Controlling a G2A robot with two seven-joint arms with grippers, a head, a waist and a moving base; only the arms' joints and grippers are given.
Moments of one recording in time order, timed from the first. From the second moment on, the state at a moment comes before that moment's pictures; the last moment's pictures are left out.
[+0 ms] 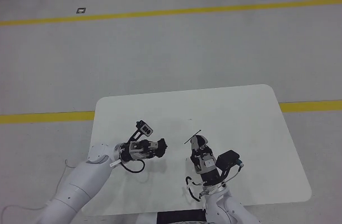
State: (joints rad) left arm 1.25 -1.01 -0.94 -1.33 -1.03 -0.34 -1.33; right arm -1.90 -1.29 0.97 -1.93 -1.04 0.06 -0.50
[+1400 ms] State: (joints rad) left arm 1.30 -1.00 -1.05 -1.42 -0.82 -0.34 -1.26; right arm -1.94 -1.28 0.94 -1.96 -1.10 -0.06 -0.52
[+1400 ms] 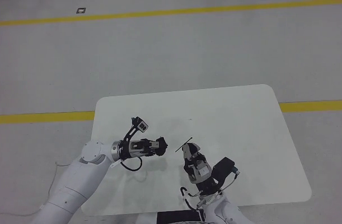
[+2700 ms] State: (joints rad) left arm 1.30 -1.00 -1.05 -1.42 -0.82 -0.34 -1.26; right arm -1.84 -1.30 0.87 -1.94 -1.17 -0.05 -0.57
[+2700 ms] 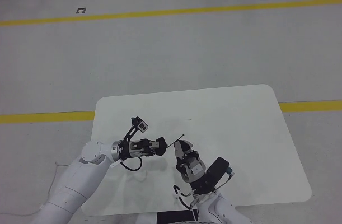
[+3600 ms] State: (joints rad) left arm 1.30 -1.00 -1.05 -1.42 -0.82 -0.34 -1.26; right arm -1.81 -1.31 0.86 -1.91 -1.21 0.03 -0.56
